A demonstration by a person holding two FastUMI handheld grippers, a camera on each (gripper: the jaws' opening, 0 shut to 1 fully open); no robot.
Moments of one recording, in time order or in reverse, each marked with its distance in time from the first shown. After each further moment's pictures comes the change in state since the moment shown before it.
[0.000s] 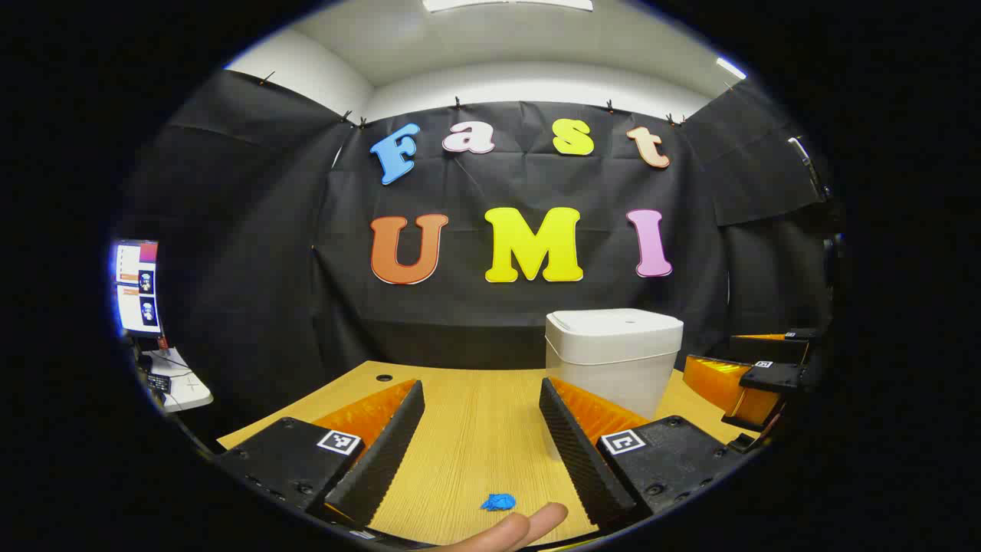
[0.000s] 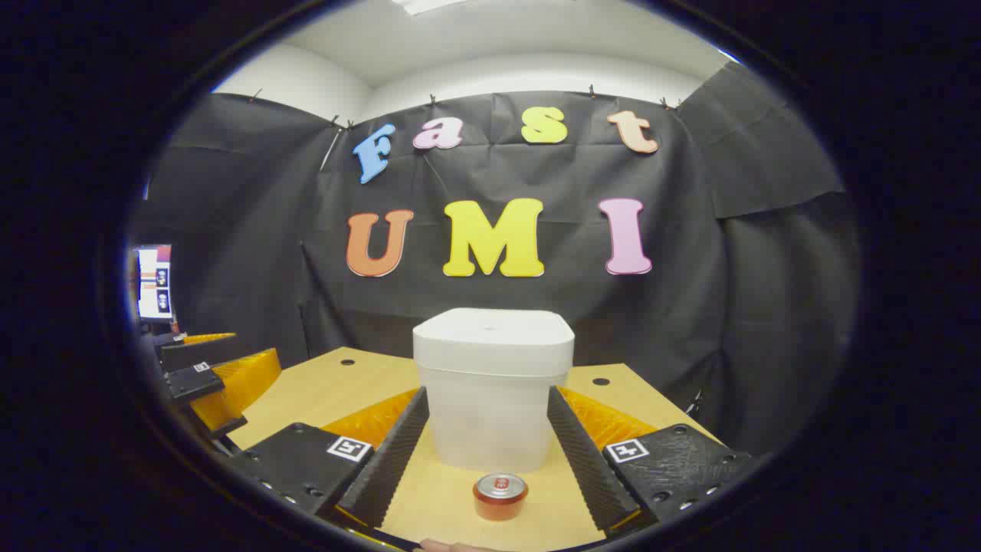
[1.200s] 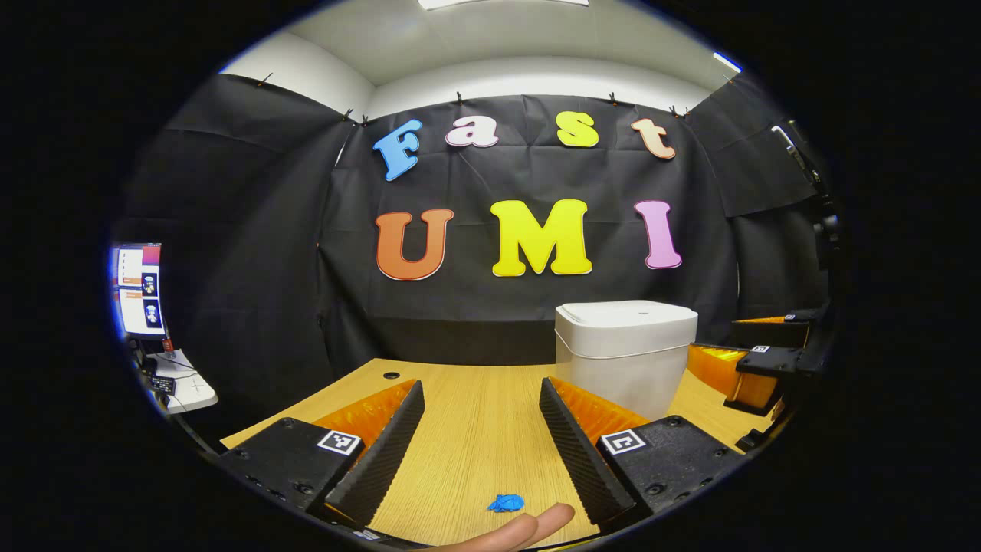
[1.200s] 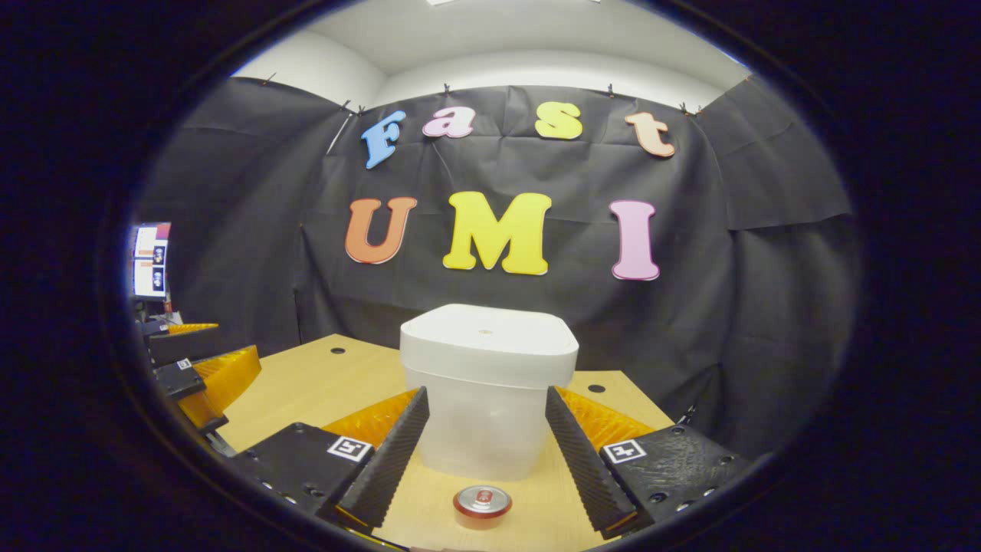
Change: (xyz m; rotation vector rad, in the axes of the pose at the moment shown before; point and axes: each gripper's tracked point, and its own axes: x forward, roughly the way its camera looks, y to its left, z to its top) left arm 0.015 0.010 -0.013 0.001 0.021 0.045; right arm 0.039 0.004 0.010 -0.070 0.020 0.018
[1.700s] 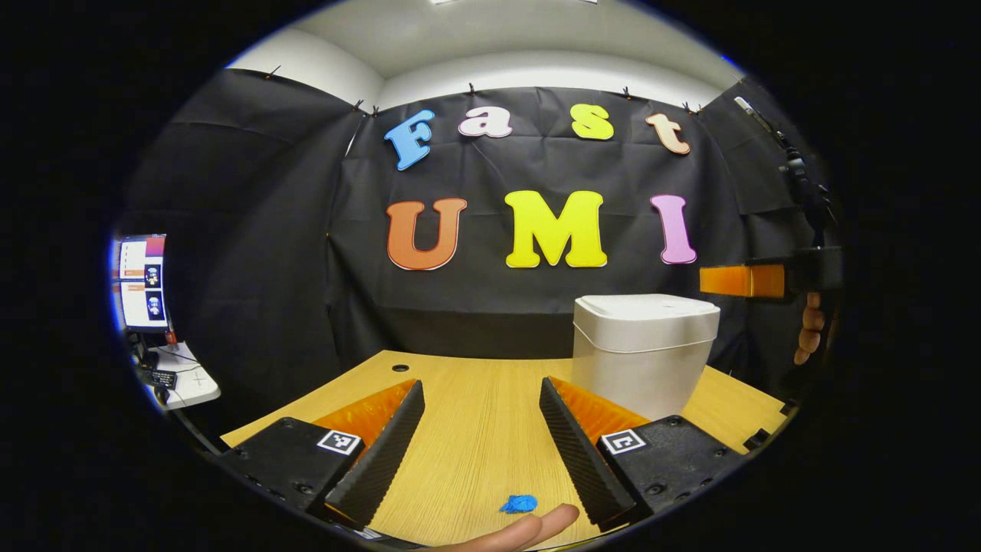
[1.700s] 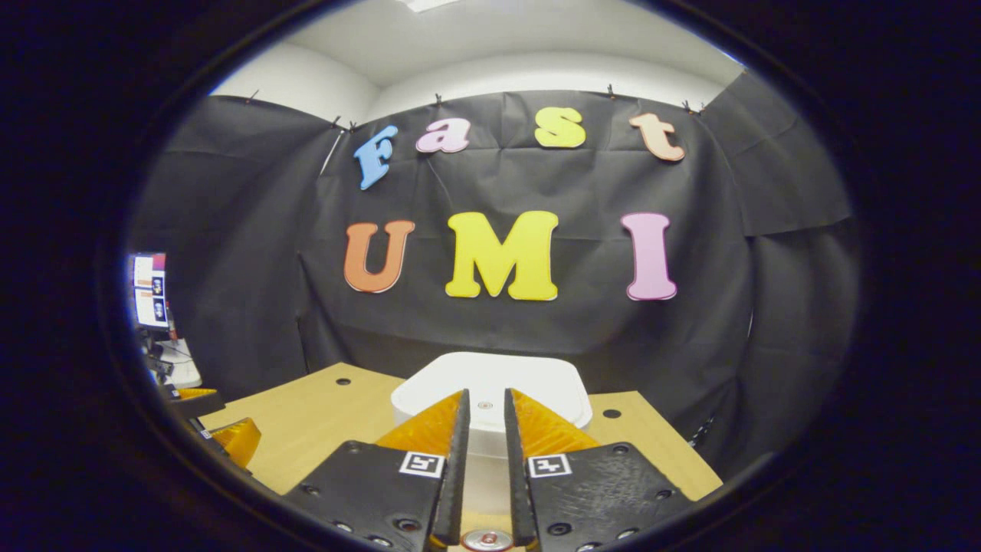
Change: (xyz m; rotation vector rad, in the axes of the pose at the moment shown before) left arm 0.011 0.021 -0.010 -0.010 0.029 0.042; right arm 0.048 0.004 0.070 0.044 -0.043 0.061
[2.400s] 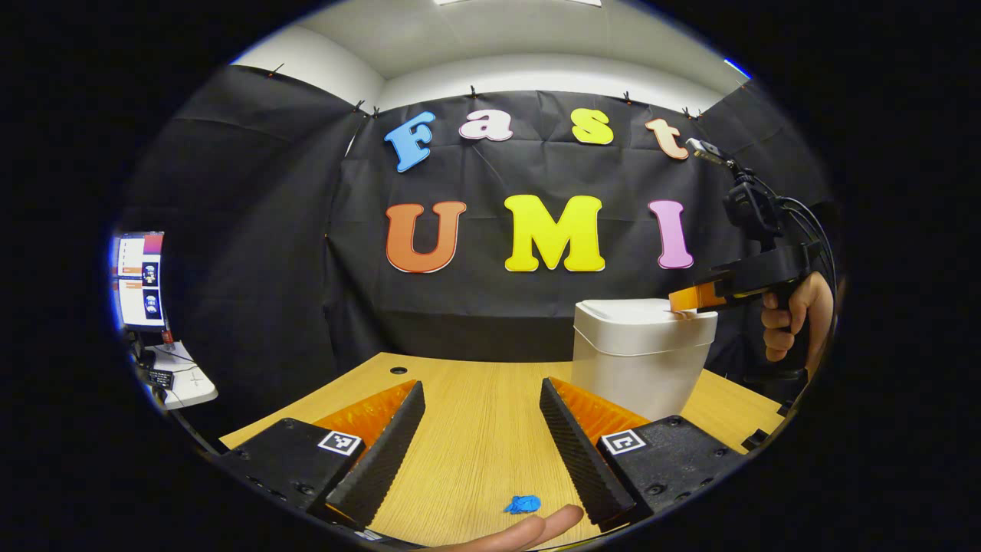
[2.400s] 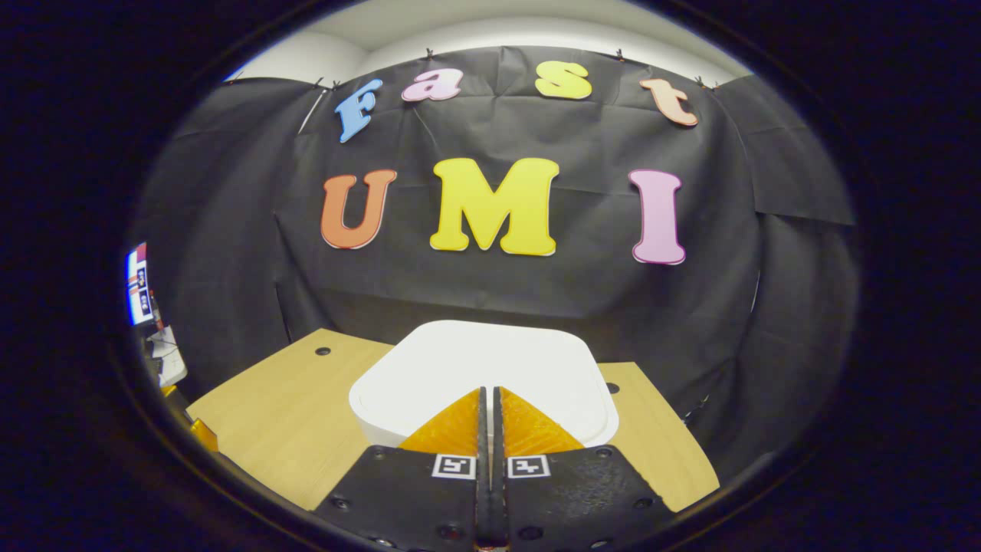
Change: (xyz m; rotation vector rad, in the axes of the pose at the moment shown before) left arm -0.002 0.005 0.005 -0.018 -0.016 -0.030; right arm 0.061 -0.010 -0.029 -0.022 0.196 -0.095
